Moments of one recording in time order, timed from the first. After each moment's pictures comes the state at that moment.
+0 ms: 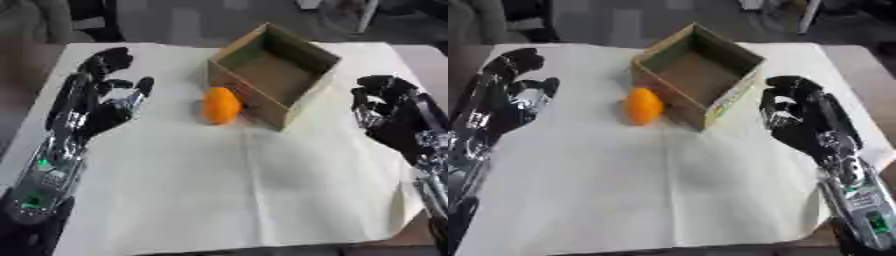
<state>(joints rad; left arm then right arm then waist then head) -0.34 0.32 -0.11 -1.73 -0.04 0.06 0.06 -0.33 -0.31 0.15 -1.69 -0.07 0.01 -0.01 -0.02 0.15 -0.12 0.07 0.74</state>
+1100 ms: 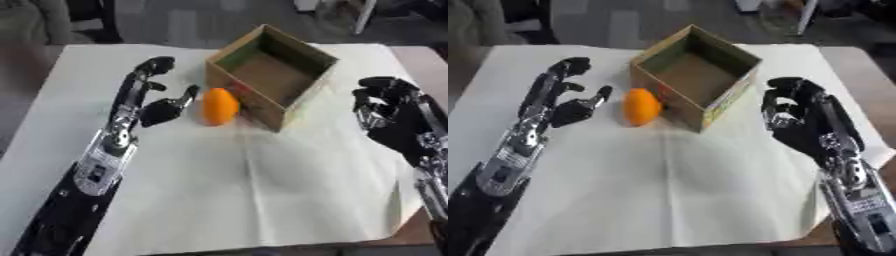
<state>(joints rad) -0.55 0.20 -0.18 -1.38 -0.30 0.11 0.10 -0.33 -0.30 0.16 -1.69 -0.07 0.01 -0.01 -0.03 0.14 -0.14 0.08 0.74</state>
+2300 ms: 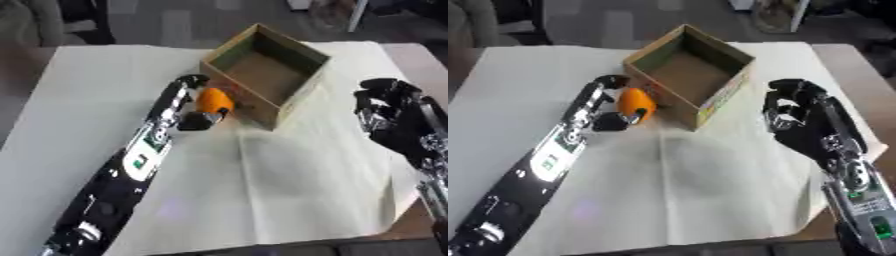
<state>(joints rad) -0.69 0.14 -0.22 -1.10 -0.52 0.07 0.07 -0.33 -0.30 0.16 -1.69 -0.07 0.01 0.00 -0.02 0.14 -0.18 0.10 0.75</state>
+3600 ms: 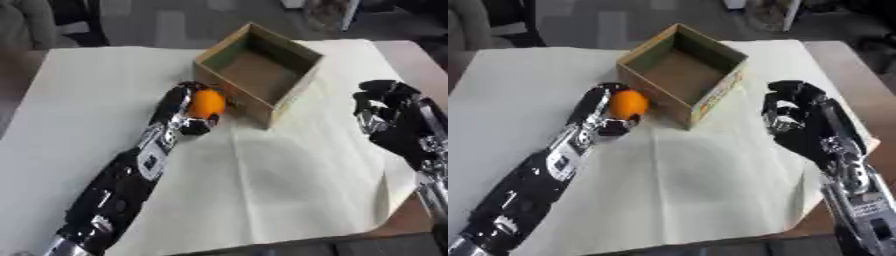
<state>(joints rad) -0.73 0.13 -0.22 -0.97 -0.71 0.16 0.14 -0.33 -0.29 0.17 -1.69 -0.07 0.01 0.01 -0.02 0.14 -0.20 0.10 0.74</state>
